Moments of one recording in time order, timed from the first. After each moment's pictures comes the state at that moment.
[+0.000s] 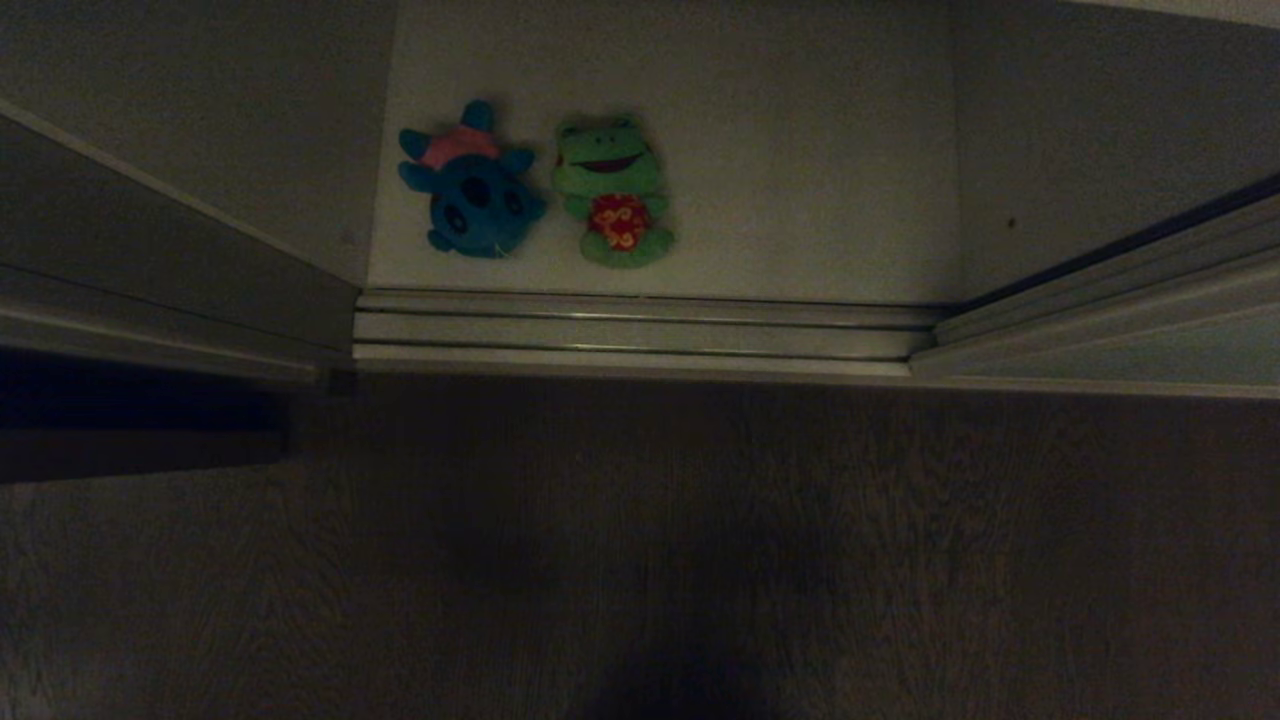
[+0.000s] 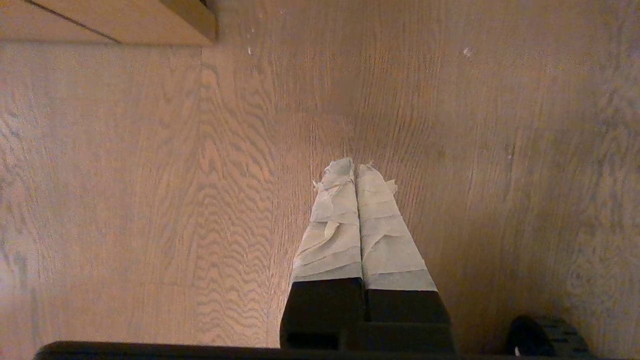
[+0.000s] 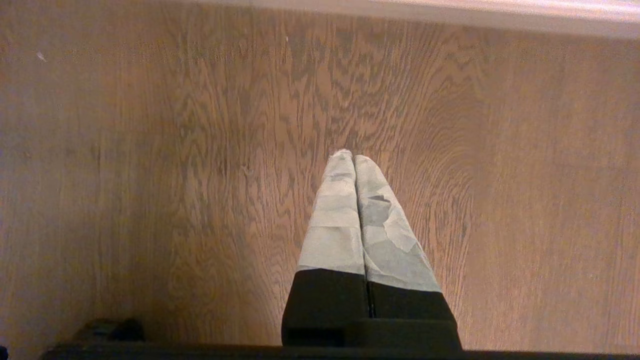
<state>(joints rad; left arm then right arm) 0.02 0.00 -0.03 0.07 -0.02 0.01 0.00 0.00 0.00 -0.03 -0.01 0.01</state>
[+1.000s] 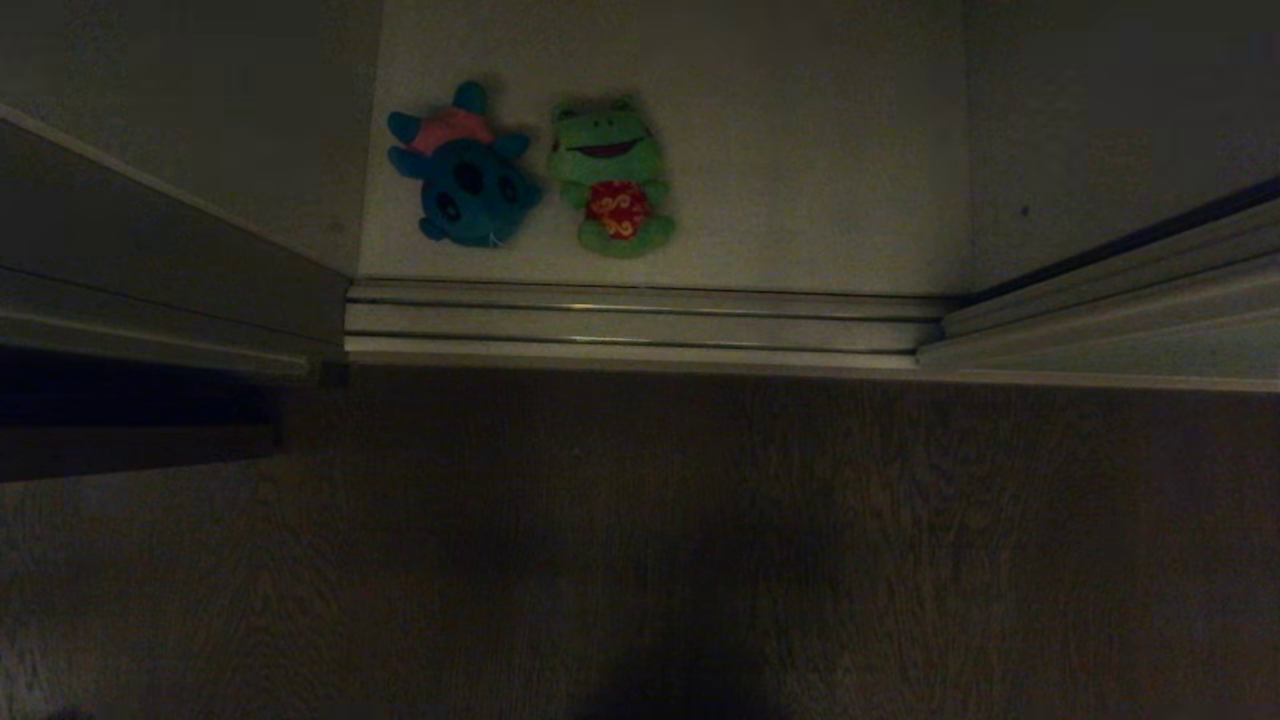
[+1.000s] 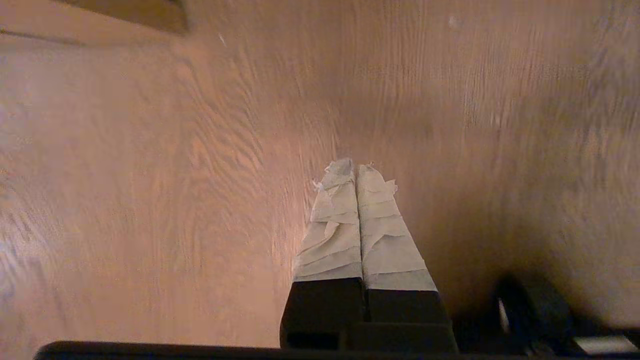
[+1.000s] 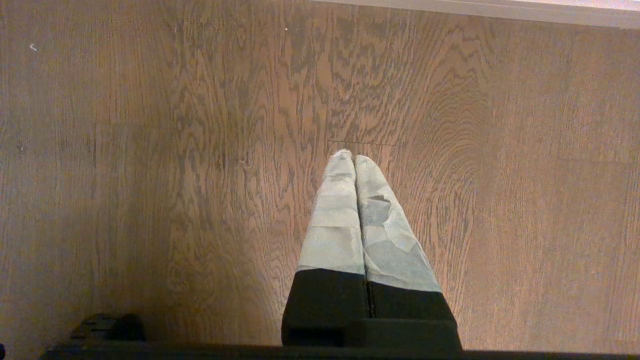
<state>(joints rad) 0.01 0.42 -0.30 0.11 -0.07 0.07 0.00 0.00 0.00 -0.03 -0.01 0.01</state>
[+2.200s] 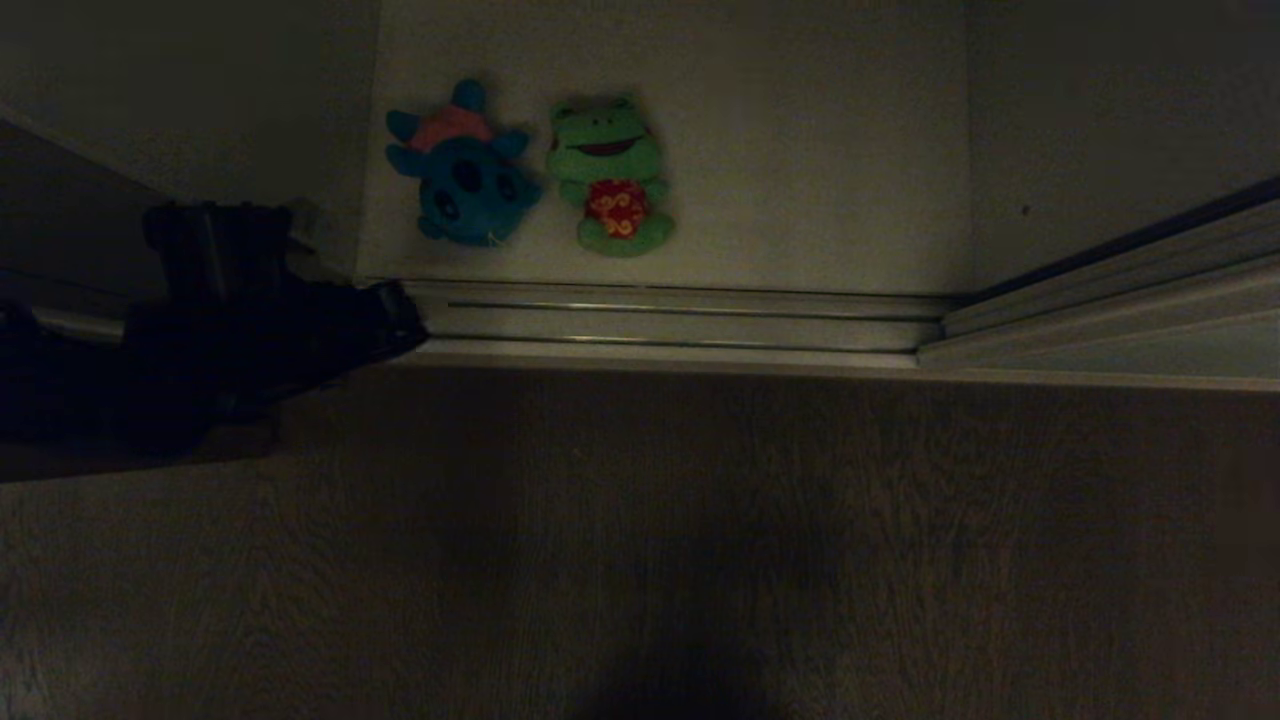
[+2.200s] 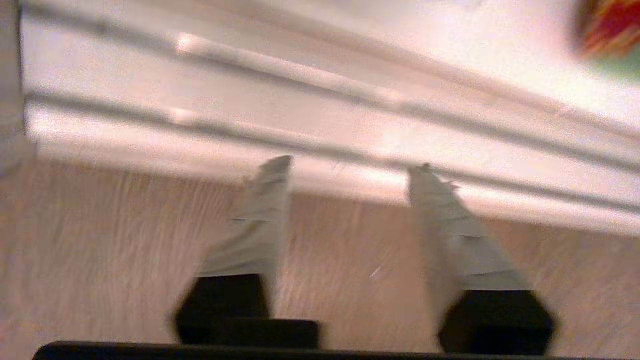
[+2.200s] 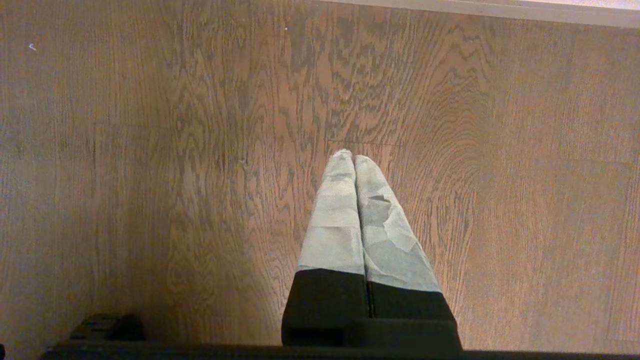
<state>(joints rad) -0.05 1.81 -1.13 -0.53 -0.18 -0.31 0.00 0.00 0.00 -0.03 -0.01 0.01</state>
